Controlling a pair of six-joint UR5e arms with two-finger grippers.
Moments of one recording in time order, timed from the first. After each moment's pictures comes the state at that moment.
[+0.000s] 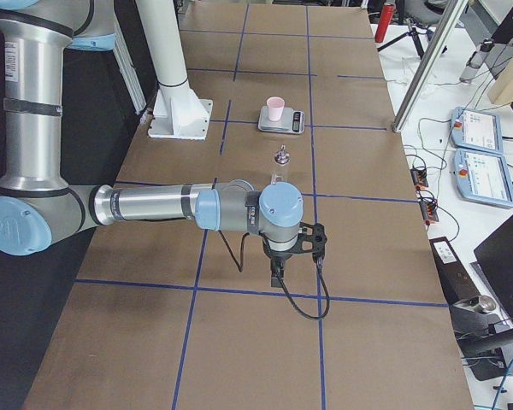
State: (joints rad) left arm -1.62 -1.42 -1.88 -1.51 -2.33 0.13; right arm 1.62 -1.69 1.78 -1.64 2.39 -0.01
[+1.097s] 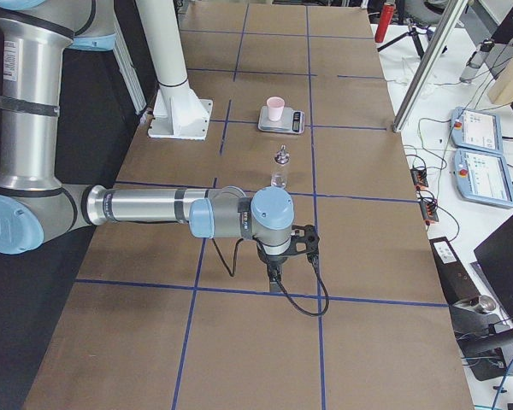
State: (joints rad) left arm -1.61 -1.42 -1.85 -1.51 -2.33 0.13; right arm 1.59 -1.73 1.78 -1.54 2.35 -0.05
